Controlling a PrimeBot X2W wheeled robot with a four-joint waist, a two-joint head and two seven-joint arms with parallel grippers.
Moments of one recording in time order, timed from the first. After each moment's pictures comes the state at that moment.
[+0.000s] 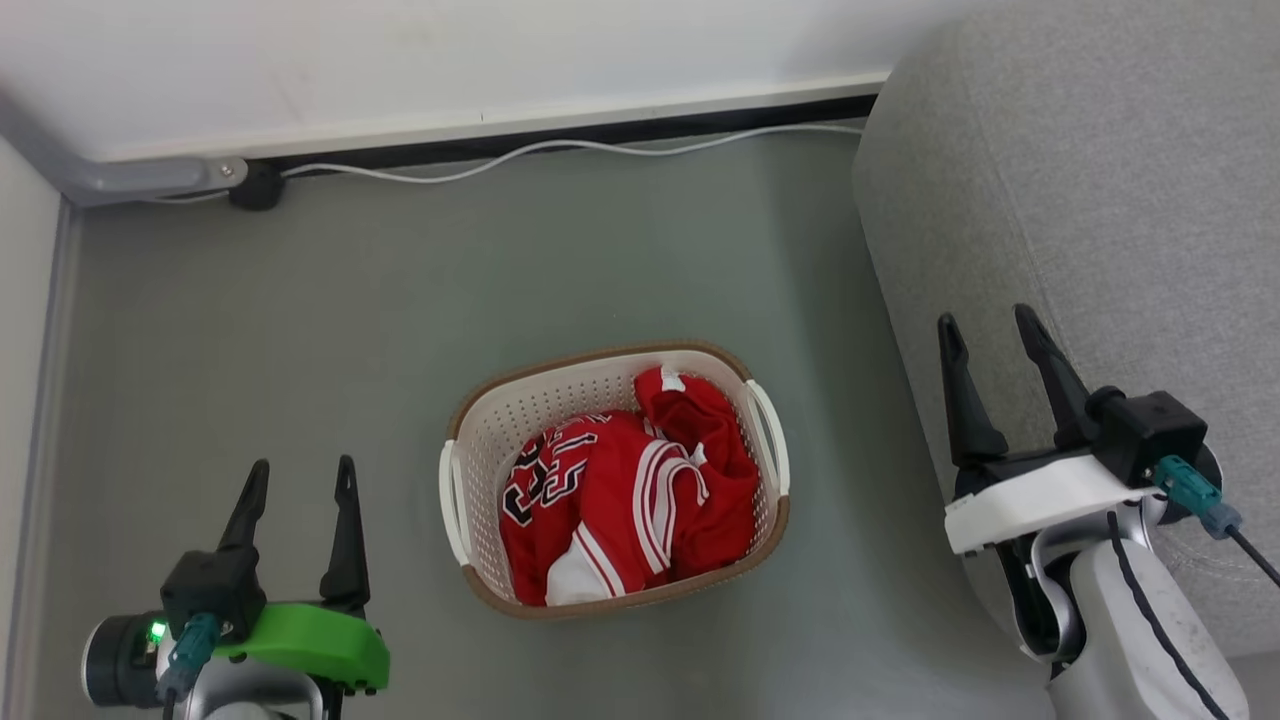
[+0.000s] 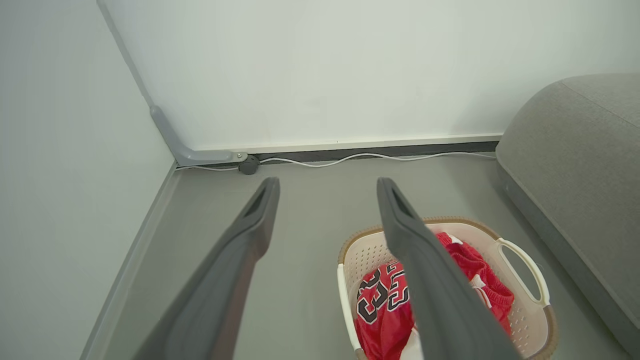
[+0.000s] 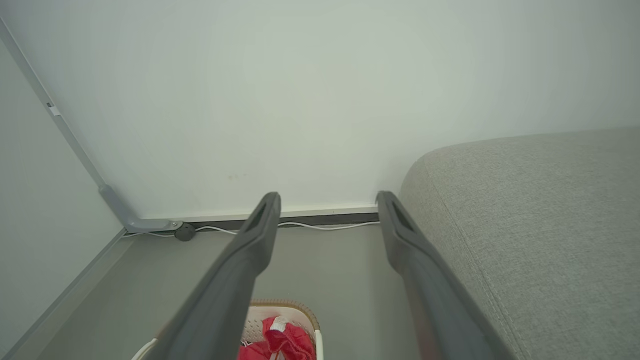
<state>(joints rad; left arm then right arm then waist) 0.02 0.12 -0.16 0.11 -0.27 0.07 -0.24 -0.11 -0.05 0.13 0.18 0.16 0.05 -0.26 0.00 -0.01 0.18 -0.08</state>
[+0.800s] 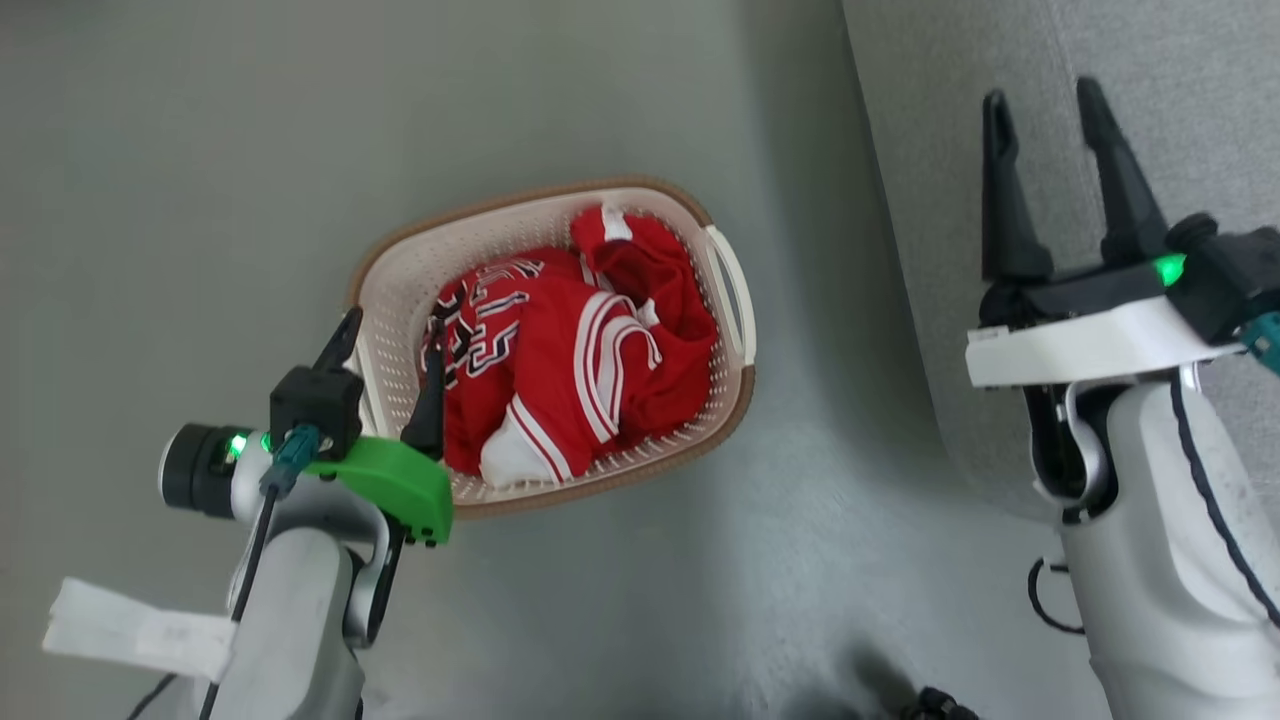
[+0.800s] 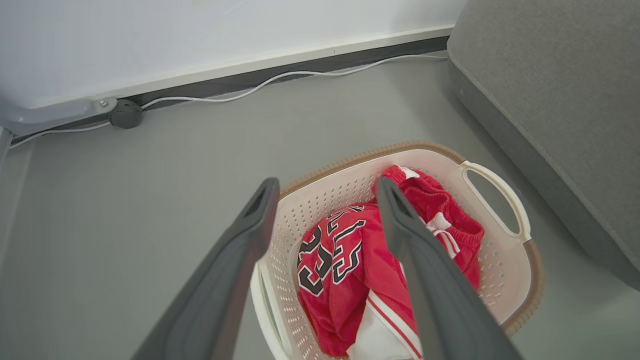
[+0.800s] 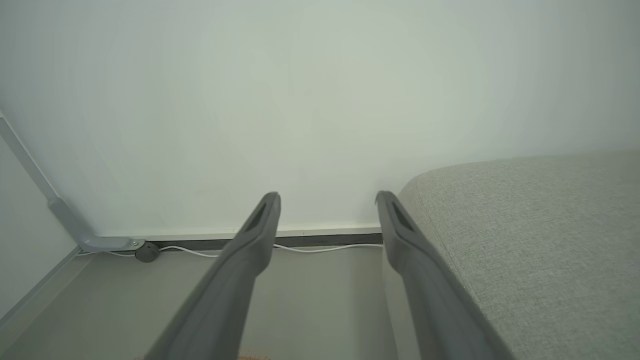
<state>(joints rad) -0.32 0.09 -0.30 0.32 -0.19 0.01 -0.14 -0.33 -0.05 0.11 0.04 0.16 0.04 -0.26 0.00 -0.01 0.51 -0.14</state>
